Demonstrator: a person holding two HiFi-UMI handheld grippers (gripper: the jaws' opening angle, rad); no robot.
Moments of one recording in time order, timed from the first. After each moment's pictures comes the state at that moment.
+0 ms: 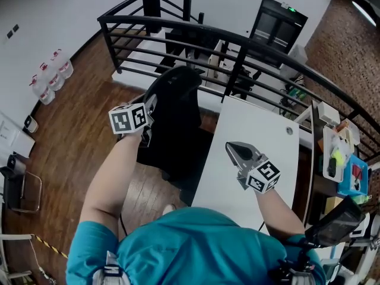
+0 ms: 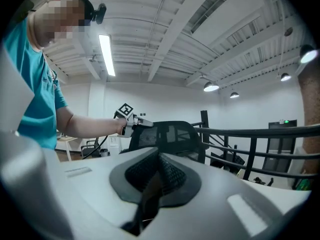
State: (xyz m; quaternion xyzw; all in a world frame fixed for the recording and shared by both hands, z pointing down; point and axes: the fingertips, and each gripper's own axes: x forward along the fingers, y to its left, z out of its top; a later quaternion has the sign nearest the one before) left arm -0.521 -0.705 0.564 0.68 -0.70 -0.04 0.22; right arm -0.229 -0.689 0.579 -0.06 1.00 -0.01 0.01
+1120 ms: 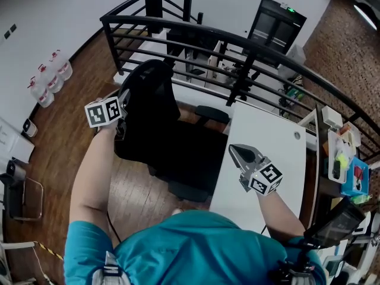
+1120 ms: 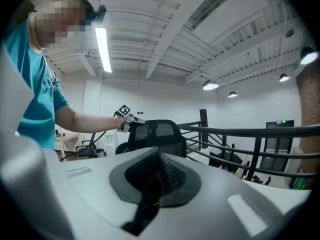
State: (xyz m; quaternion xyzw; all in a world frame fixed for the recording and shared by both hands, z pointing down) left arm -0.713 -0.668 0.550 0.65 -0.73 -0.02 0.21; right arm -0.316 -0.677 0.573 -0.08 1.00 -0.01 0.00
